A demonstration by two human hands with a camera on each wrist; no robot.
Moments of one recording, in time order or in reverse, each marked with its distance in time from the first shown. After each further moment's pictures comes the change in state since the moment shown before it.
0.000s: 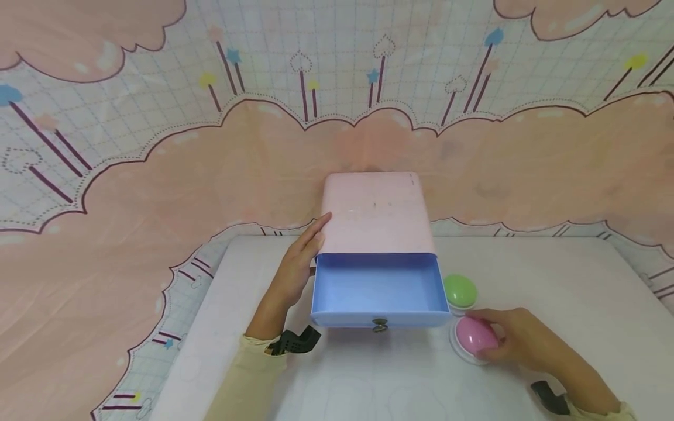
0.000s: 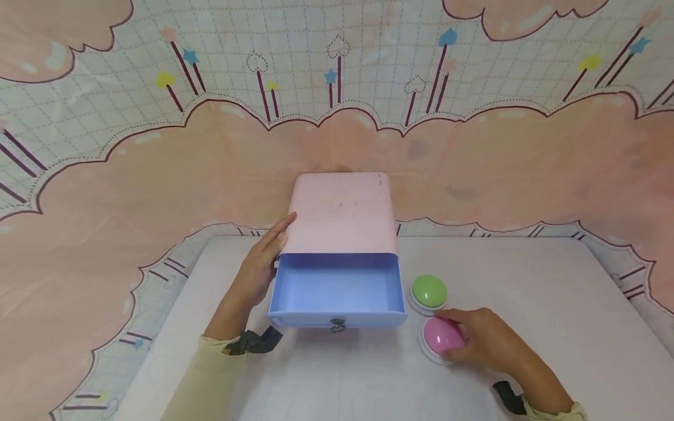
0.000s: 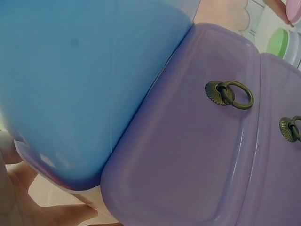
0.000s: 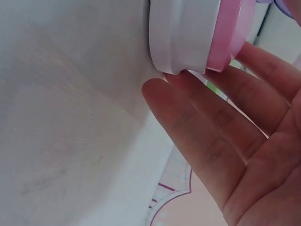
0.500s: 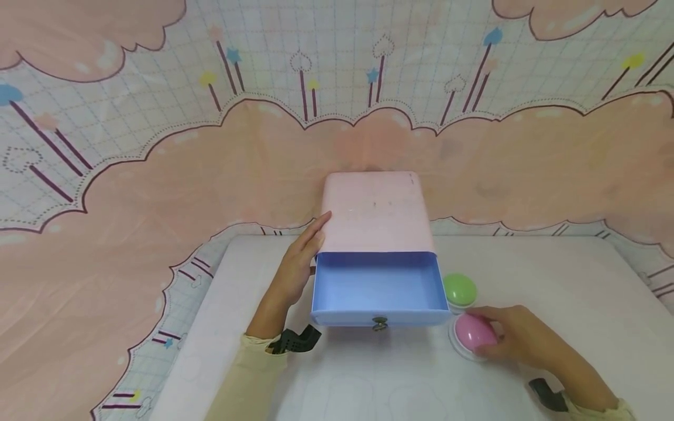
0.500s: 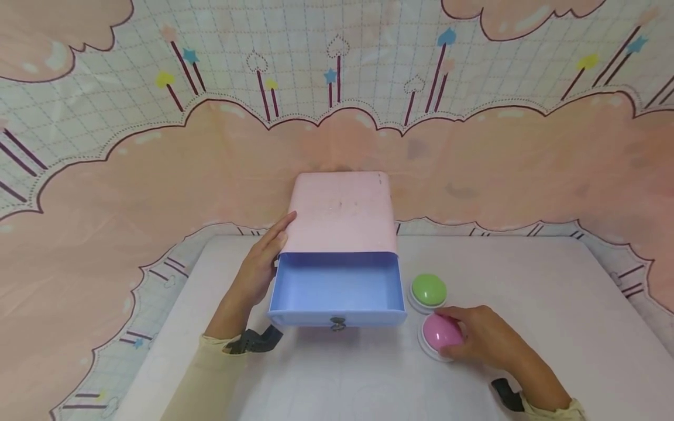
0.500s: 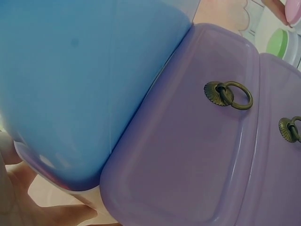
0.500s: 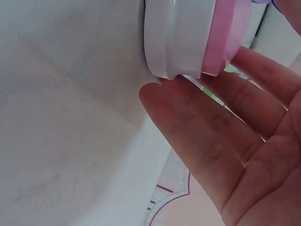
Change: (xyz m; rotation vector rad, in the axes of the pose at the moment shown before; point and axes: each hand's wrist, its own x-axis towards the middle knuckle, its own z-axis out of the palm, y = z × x) left_hand 0.000 0.000 0.001 -0.006 -0.002 0.006; right_hand 0.001 -0.004 0.001 -0.001 -0.008 0.064
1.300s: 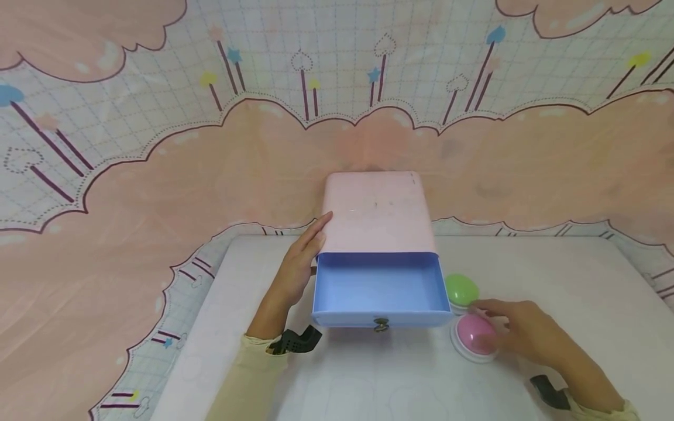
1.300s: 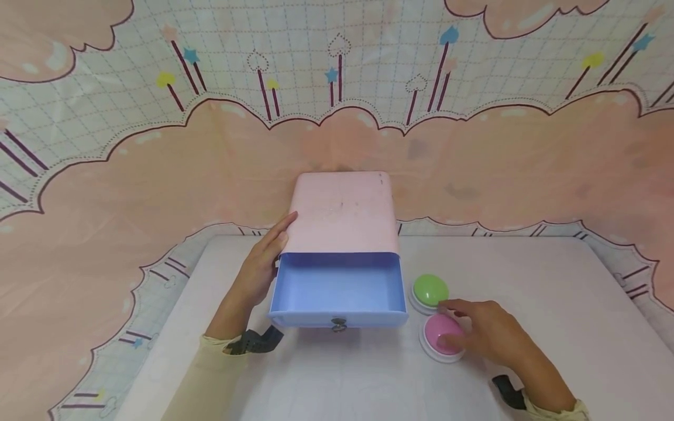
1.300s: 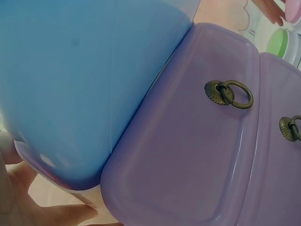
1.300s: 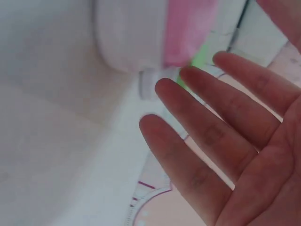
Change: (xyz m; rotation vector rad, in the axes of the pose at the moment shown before) left_hand 0.000 -0.001 -0.001 0.003 -0.004 -0.003; right_hand 0.001 -0.003 -0.012 0.038 0.017 0.039
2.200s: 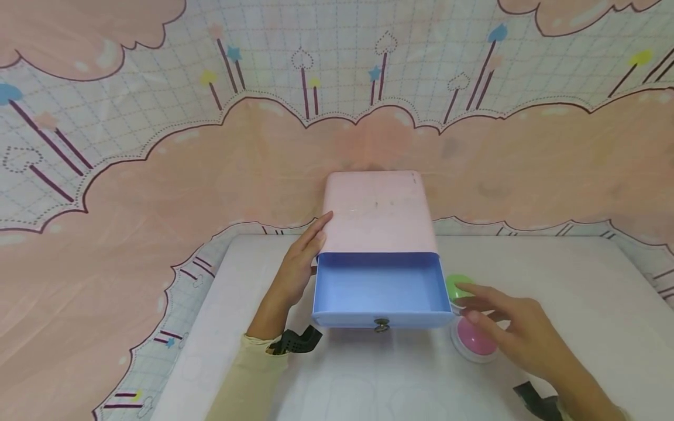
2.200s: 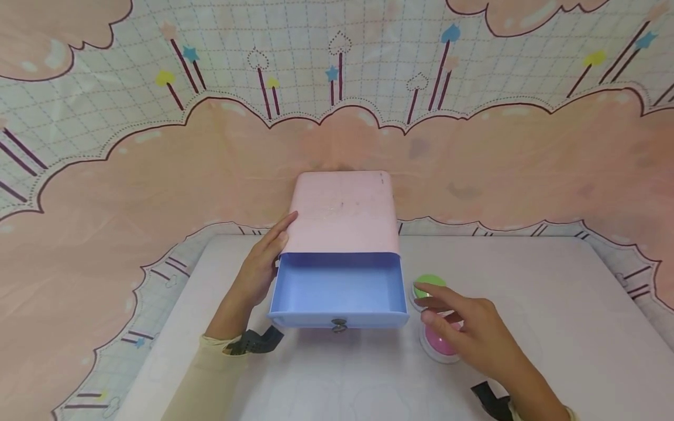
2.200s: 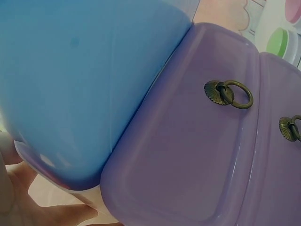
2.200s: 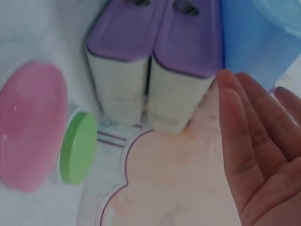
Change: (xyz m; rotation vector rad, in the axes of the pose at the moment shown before) left_hand -0.001 0.001 0.000 0.003 -0.002 0.004; right_hand -0.036 -0.063 -0.003 0.143 0.481 -0.488
